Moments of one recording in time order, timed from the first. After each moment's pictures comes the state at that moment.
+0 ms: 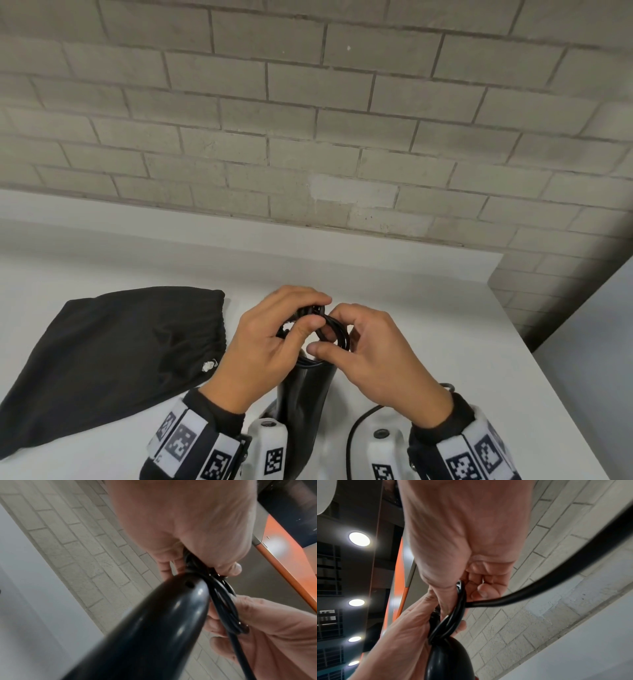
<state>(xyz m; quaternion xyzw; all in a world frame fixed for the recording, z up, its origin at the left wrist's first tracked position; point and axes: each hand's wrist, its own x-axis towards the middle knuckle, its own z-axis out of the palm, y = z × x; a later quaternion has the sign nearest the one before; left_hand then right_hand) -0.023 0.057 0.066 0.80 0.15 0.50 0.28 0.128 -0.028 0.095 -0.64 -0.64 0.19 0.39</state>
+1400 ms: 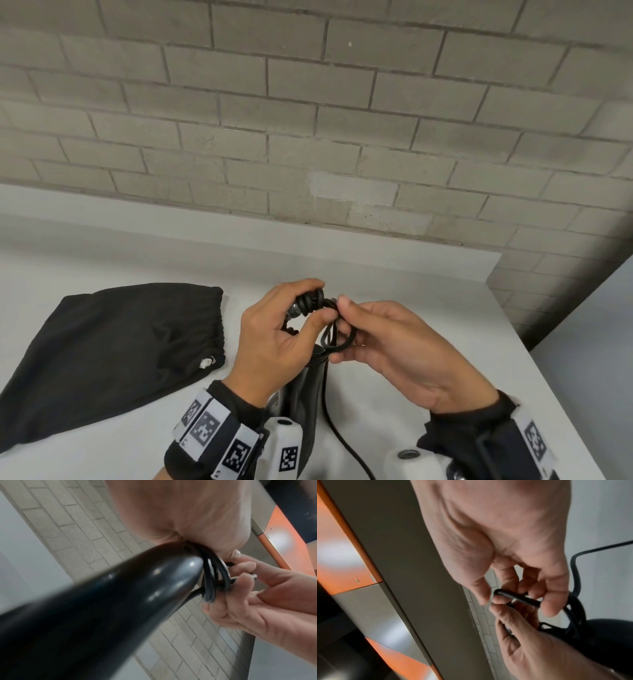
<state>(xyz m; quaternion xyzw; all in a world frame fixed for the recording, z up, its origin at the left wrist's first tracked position) -0.002 0.054 0.057 0.74 0.22 0.59 0.25 0.139 -0.035 0.125 -0.50 -0.40 0.58 0.51</state>
